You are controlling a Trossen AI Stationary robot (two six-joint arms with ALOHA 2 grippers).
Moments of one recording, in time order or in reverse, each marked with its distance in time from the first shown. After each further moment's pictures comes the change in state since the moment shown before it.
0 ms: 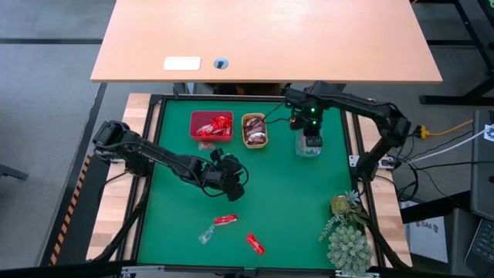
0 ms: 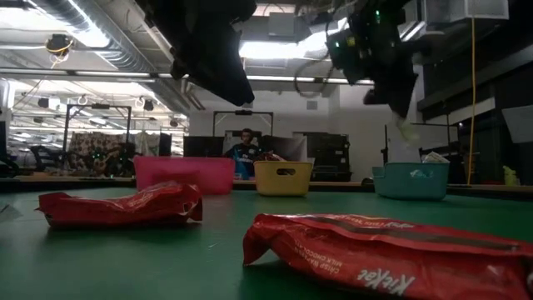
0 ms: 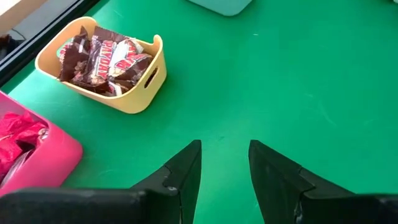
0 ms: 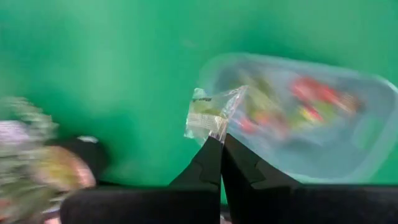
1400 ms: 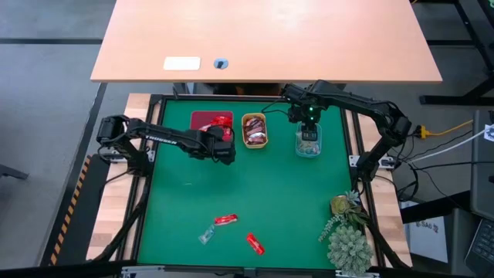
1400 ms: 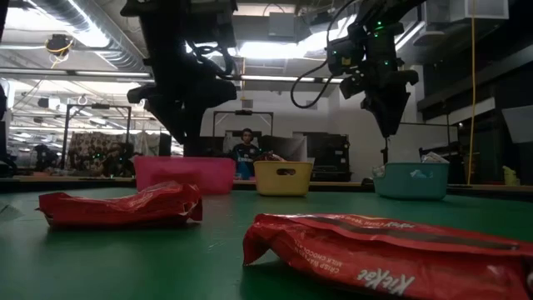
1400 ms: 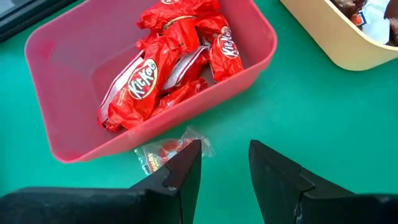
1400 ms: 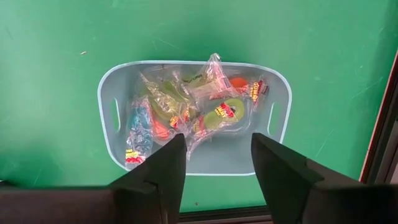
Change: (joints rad) left arm 0.308 0.001 0.000 -0.468 0.048 -0.453; right arm -0.062 0.001 -0.057 0.171 0.237 0.054
